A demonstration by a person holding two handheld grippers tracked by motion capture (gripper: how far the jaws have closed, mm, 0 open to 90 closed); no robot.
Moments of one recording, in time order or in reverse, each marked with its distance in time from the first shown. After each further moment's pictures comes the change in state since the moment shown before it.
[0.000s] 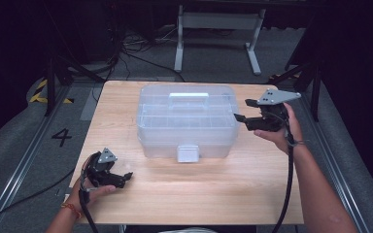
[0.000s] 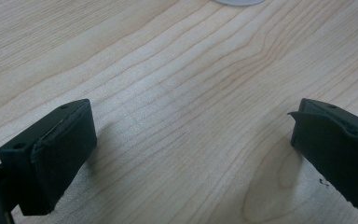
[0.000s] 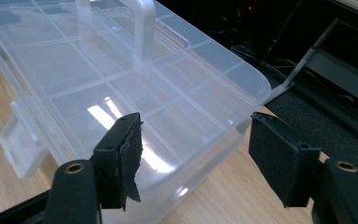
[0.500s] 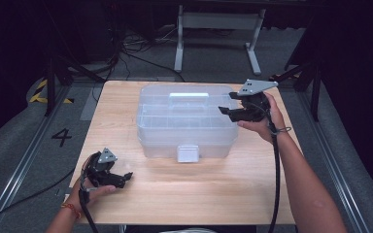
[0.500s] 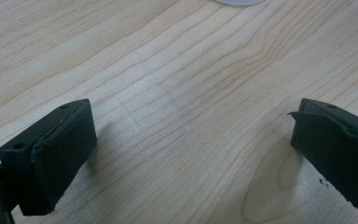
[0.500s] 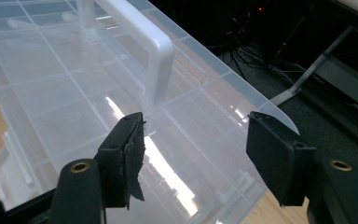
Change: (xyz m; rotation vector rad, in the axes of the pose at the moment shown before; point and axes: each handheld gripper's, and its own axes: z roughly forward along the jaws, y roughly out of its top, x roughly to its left) left arm 0.000 0.000 0.000 0.000 -0.003 0.000; right arm 0.009 0.034 0.037 0.023 0.027 -0.042
